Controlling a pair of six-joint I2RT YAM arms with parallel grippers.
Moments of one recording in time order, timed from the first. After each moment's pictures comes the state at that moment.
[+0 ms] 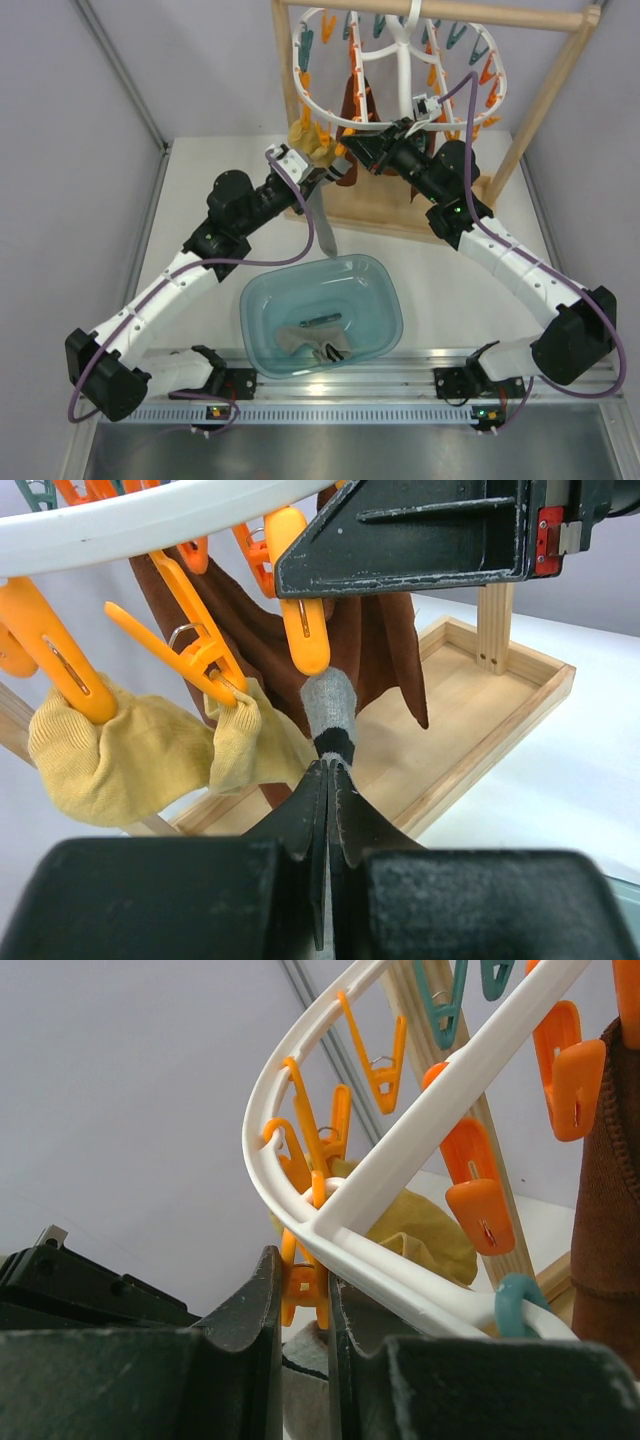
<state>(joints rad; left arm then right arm) -0.61 1.17 1.10 0.16 0.27 0.23 0.55 1.36 1.22 0.43 -0.29 0.54</state>
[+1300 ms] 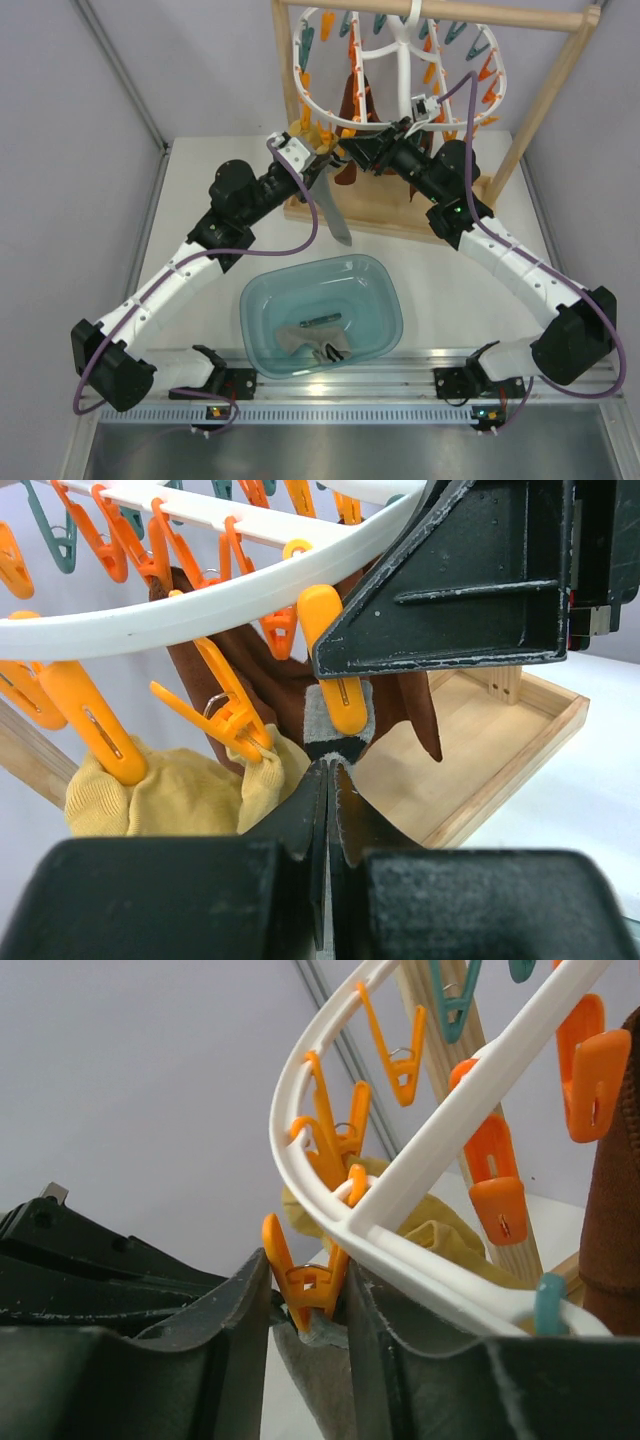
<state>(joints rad) -0.60 1.23 1.18 0.19 0.27 0.23 0.54 1.36 1.22 0.43 -0.31 0.55</state>
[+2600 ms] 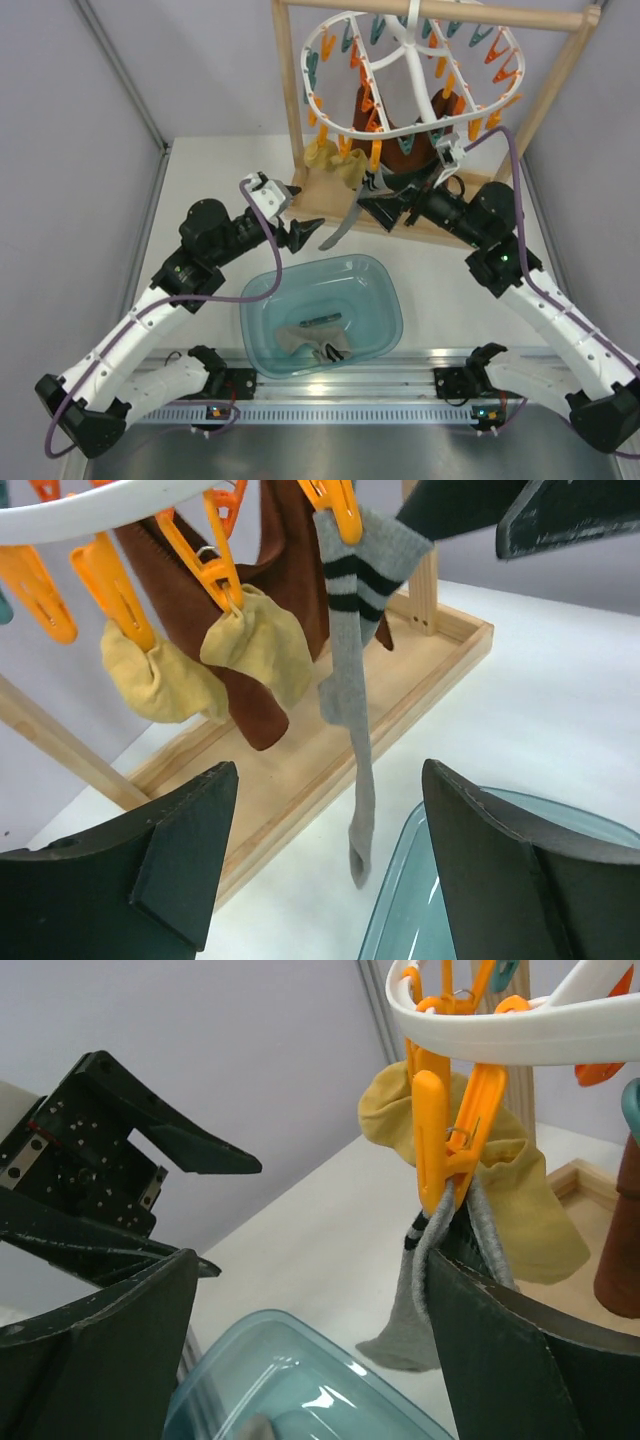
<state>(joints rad) -0.63 0.93 1.00 -0.05 0.31 0.17 0.55 1.01 1.00 0.16 -0.40 0.44</state>
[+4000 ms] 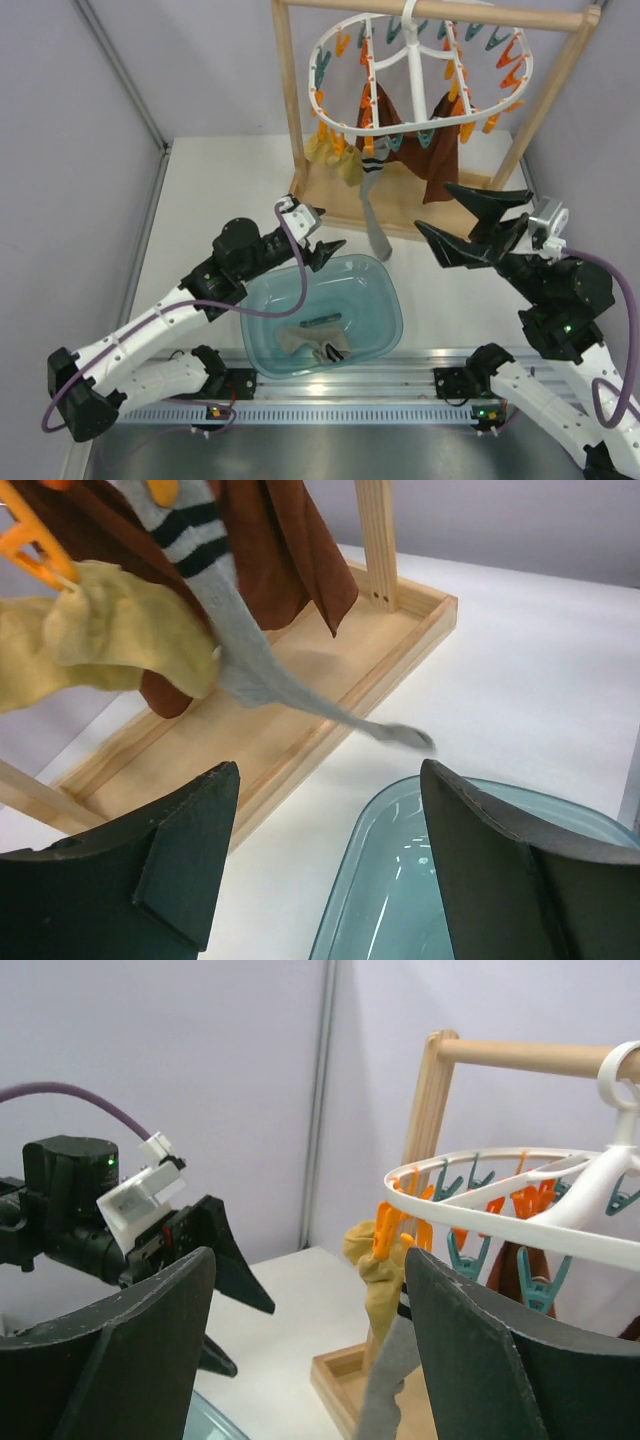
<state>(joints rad) -0.81 0.95 0.85 0.10 0.18 0.19 0.55 0.56 0.89 0.17 -0.37 0.07</state>
